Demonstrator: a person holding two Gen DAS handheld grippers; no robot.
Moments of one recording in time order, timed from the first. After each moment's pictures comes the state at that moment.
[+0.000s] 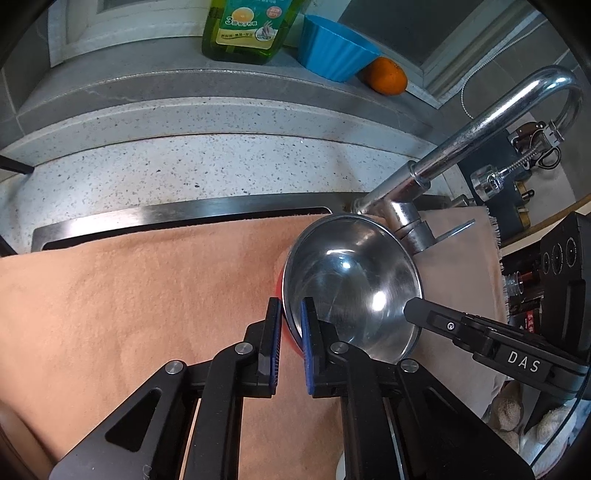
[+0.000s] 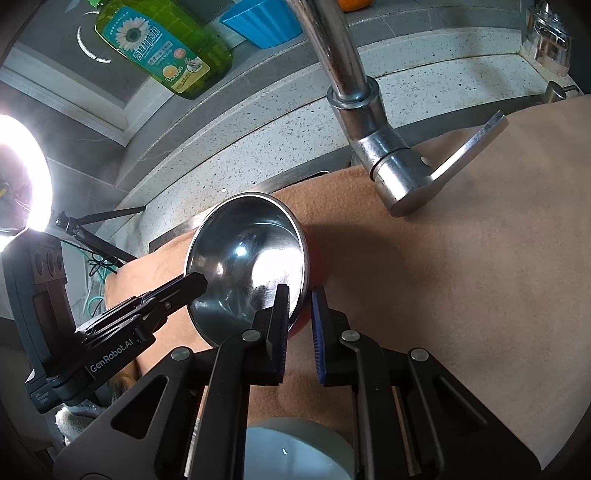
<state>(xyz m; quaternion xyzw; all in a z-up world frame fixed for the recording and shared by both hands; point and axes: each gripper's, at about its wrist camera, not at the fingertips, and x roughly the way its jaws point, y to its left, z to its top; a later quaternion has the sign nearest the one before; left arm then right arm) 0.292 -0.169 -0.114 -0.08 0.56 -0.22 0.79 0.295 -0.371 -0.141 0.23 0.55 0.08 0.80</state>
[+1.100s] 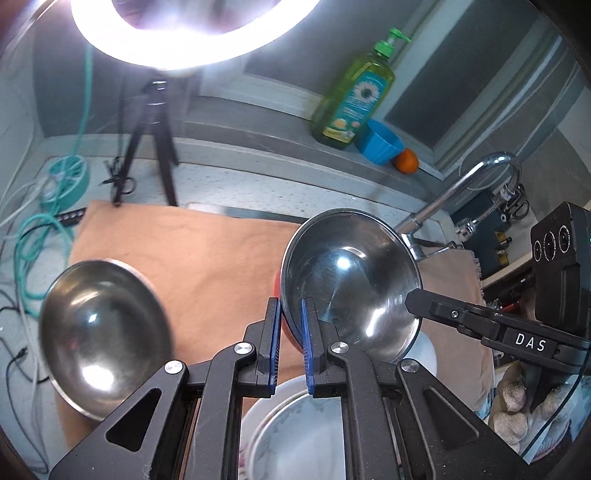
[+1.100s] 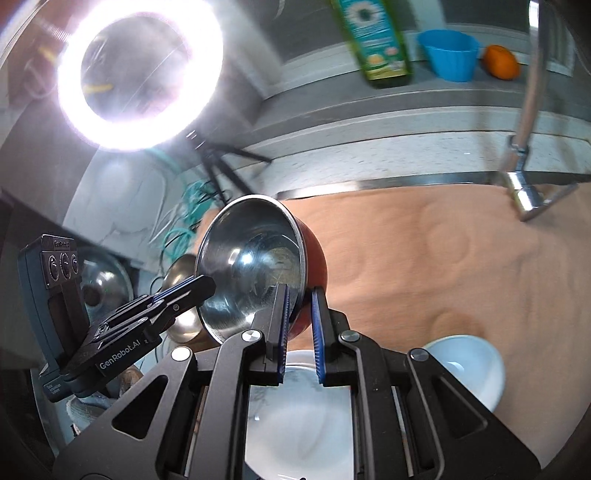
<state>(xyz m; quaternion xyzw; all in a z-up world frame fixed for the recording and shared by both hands) 0.174 -0.010 -0.035 -0.16 0.48 -0.15 0.85 0.220 -0.220 -0.042 0.15 0.51 0.22 0.82</state>
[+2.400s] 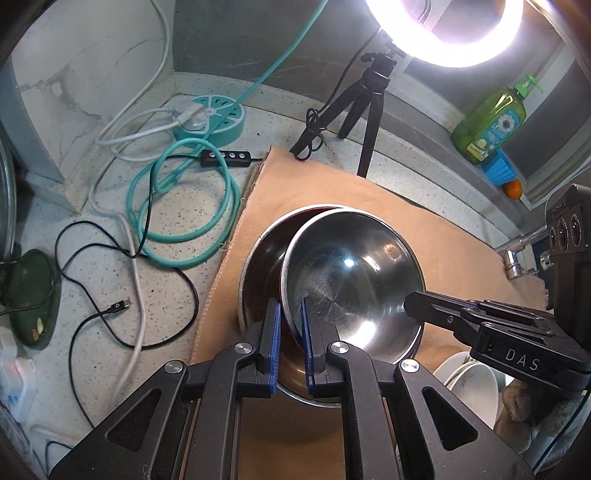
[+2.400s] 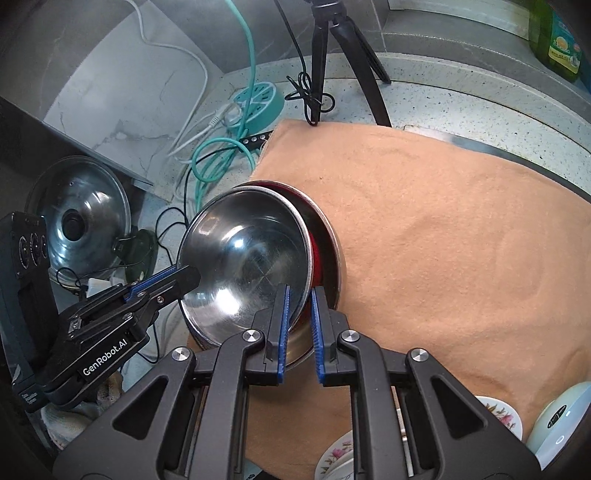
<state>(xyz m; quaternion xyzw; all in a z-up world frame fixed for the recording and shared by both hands) 0.148 0.134 -0.095 -0.17 0.52 0.00 0.84 0.236 -0.018 -0.116 0.03 0.58 0.29 0.76</state>
